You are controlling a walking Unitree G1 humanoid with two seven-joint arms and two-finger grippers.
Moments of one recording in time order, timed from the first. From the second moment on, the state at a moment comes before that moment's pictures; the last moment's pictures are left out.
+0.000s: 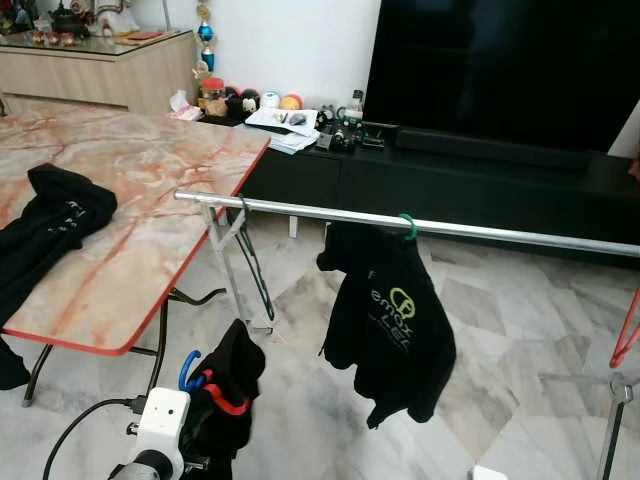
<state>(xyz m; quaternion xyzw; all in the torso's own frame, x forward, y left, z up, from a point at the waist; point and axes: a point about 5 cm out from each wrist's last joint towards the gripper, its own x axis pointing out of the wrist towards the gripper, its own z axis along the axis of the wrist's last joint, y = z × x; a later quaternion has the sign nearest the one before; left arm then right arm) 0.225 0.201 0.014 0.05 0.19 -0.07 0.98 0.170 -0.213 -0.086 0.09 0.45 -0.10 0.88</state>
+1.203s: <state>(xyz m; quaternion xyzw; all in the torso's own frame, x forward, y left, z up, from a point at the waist) 0.223 0.204 0.013 0.07 0.19 -0.09 0.97 0.170 -0.197 -0.089 0.09 0.46 -0.09 0.88</state>
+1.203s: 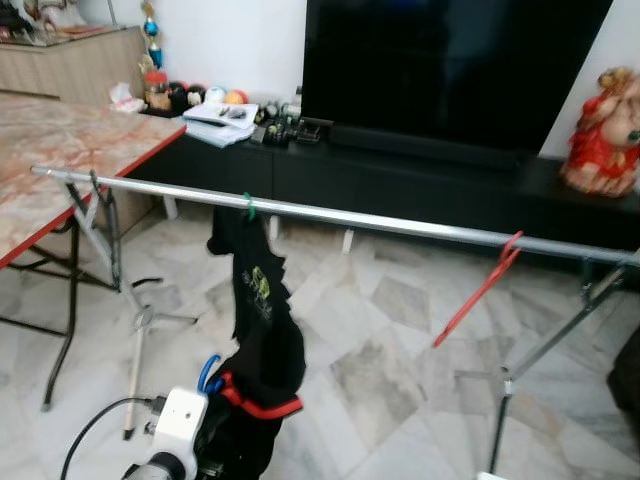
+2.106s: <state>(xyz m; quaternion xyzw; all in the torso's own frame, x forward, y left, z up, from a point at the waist) 0.229 0.202 0.012 0.09 0.19 -0.04 0.98 0.171 -0.208 -0.086 0.08 0.45 -0.08 0.89</state>
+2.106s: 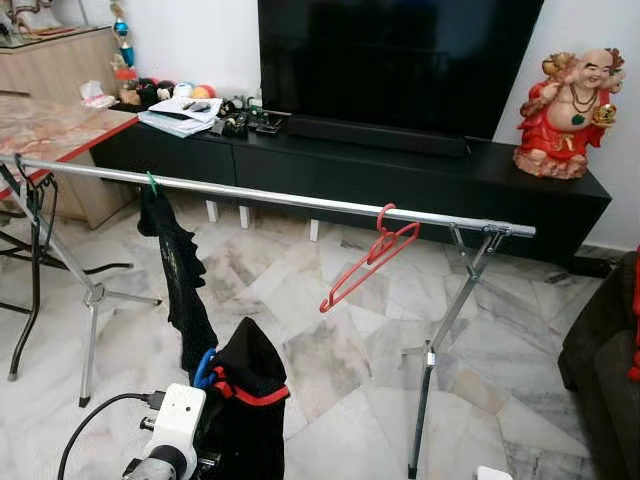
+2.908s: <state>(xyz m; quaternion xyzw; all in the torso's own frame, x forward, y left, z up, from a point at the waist) 0.238 0.188 0.016 0.07 0.17 -0.05 0.98 0.167 -0.213 -0.087 0.06 0.47 -0.07 0.88</state>
